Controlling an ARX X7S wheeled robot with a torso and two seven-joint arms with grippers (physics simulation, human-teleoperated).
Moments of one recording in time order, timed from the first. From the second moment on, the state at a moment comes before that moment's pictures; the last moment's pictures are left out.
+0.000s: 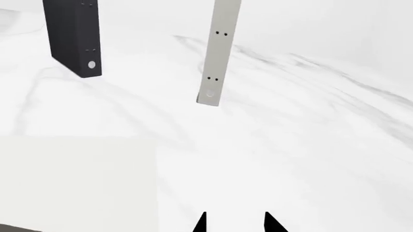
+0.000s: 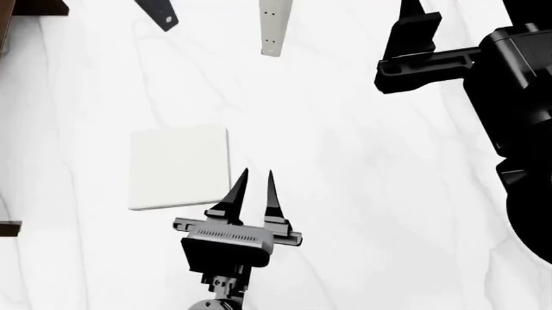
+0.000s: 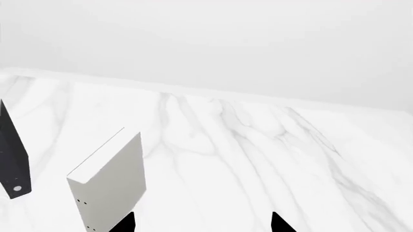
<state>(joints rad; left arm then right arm) -0.35 -0.24 0.75 0.02 -0.23 0.29 -0.57 1.75 1.06 -1.33 -0.64 1.48 0.19 1.02</state>
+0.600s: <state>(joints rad) -0.38 -0.29 0.70 0.05 -0.28 0.24 -0.61 1.76 1.06 -1.31 -0.65 1.49 0.21 1.03</state>
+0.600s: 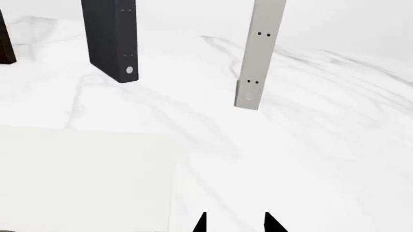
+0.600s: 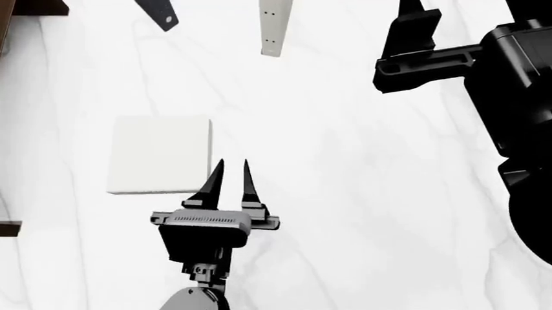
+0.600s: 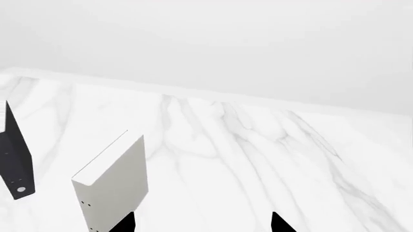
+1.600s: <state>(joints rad) -0.47 -0.31 0.63 -0.06 -0.27 0.25 -0.65 1.76 1.07 -1.30 -0.68 1.50 0.24 1.05</state>
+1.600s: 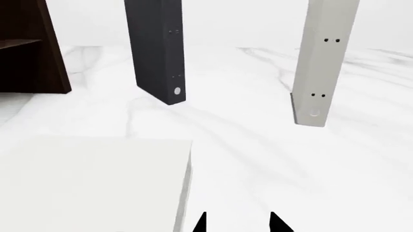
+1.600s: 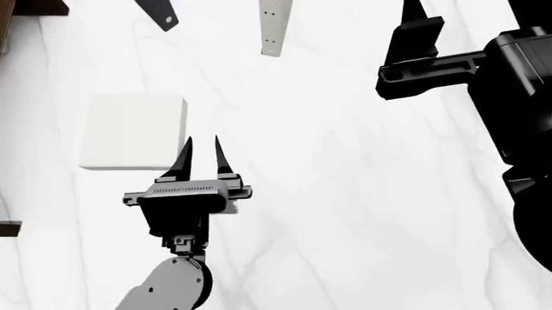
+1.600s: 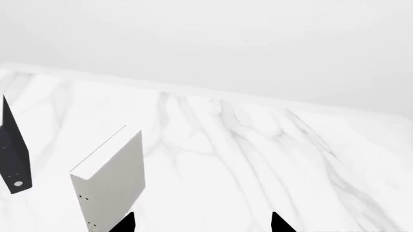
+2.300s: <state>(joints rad) -0.59 -0.30 0.57 -0.20 -0.33 0.28 -0.63 1.77 1.09 -1.28 -0.70 1.52 0.27 1.07</state>
